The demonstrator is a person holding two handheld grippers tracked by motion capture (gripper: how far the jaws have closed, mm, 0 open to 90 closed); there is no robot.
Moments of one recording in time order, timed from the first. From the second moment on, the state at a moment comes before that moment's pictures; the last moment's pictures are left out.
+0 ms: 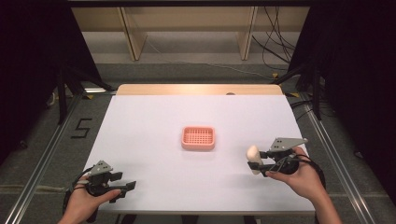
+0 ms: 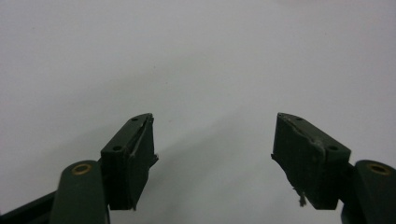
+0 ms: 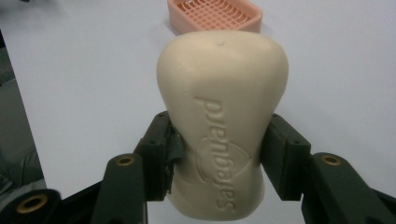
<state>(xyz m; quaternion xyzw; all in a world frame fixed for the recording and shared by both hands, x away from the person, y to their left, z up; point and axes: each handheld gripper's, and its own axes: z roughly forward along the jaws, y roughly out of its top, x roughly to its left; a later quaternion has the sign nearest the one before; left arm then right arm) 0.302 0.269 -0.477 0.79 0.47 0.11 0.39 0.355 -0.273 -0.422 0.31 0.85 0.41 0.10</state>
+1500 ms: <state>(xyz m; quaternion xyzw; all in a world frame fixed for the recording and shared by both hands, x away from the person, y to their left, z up) 0.302 0.270 -0.475 0.79 0.46 0.12 0.39 0.373 -0.251 -0.415 0.30 0.83 0.45 0.14</state>
